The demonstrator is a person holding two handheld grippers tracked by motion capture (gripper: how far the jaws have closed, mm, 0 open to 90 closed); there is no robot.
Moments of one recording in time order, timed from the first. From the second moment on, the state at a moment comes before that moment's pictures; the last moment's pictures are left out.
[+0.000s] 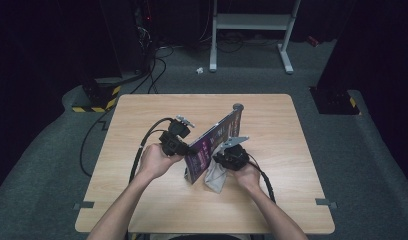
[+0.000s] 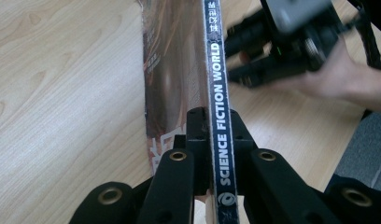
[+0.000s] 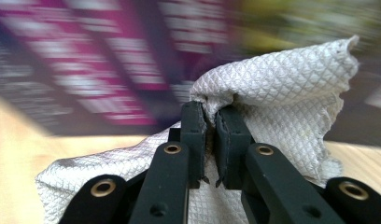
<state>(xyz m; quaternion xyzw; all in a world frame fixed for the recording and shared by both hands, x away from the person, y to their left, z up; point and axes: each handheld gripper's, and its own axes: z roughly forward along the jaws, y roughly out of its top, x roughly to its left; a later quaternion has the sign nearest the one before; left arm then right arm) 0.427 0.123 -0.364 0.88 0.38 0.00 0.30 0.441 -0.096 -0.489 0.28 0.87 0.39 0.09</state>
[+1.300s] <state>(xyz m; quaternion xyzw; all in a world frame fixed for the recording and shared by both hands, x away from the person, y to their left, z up) 0.438 0.120 -0.367 0.86 0.40 -0.02 0.32 0.425 -0.078 -0.491 0.25 0.89 0.38 0.09</state>
